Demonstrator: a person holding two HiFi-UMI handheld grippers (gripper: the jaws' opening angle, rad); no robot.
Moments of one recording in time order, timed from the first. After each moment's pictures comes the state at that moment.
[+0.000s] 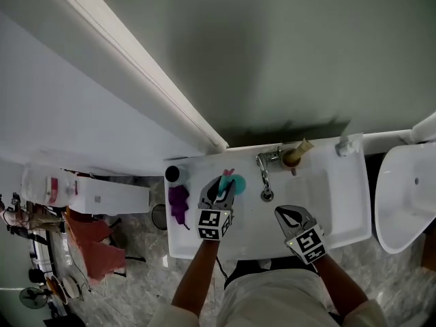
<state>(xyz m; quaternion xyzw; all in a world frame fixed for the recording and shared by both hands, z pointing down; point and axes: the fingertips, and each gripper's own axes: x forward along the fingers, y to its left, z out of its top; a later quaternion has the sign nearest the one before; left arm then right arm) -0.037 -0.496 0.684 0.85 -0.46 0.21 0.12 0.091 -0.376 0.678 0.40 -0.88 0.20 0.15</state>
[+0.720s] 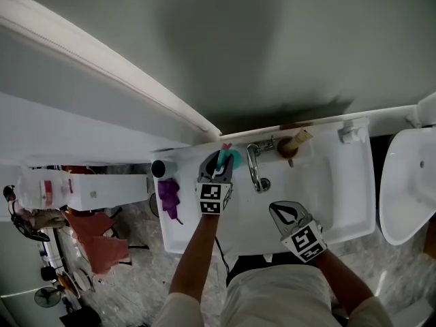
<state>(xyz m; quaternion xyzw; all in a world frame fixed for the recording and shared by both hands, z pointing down) -0.007 -0.567 0.769 0.84 -0.45 0.26 0.10 0.095 -0.385 0.727 0.36 -0.89 0.22 0.17</state>
